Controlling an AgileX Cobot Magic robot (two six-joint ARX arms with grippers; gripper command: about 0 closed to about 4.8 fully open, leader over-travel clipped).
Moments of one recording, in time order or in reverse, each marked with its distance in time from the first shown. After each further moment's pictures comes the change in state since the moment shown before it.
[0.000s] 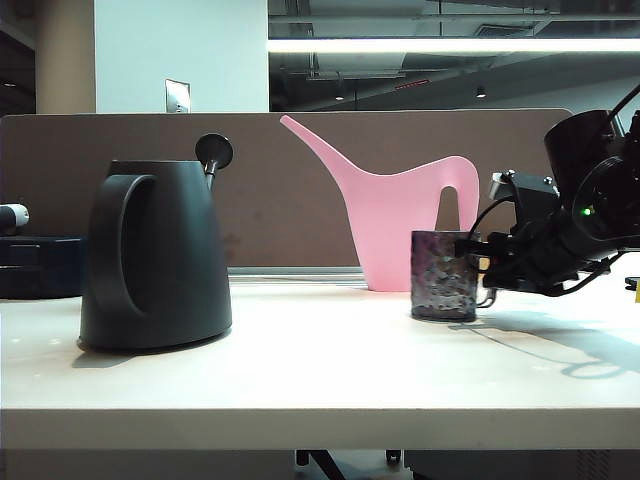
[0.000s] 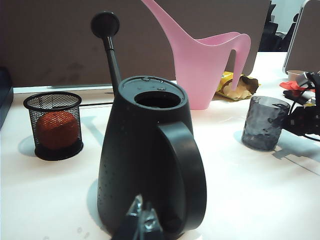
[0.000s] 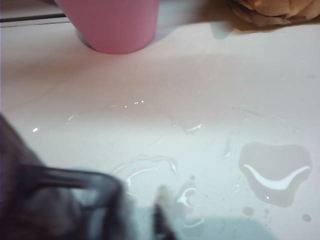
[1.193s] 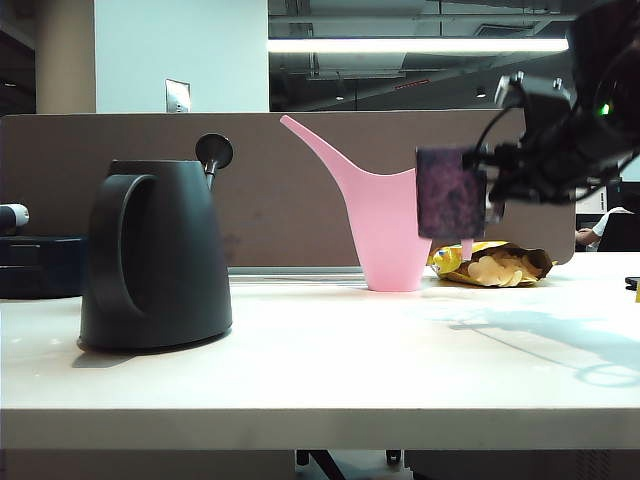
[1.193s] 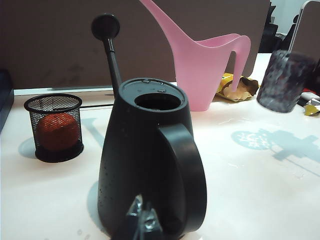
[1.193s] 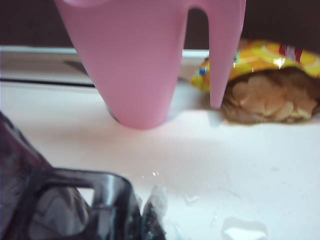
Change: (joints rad) left arm 0.000 0.000 0.000 0.006 0.000 0.000; right arm 0.000 -0.267 -0.007 -0.118 -0.001 -0.079
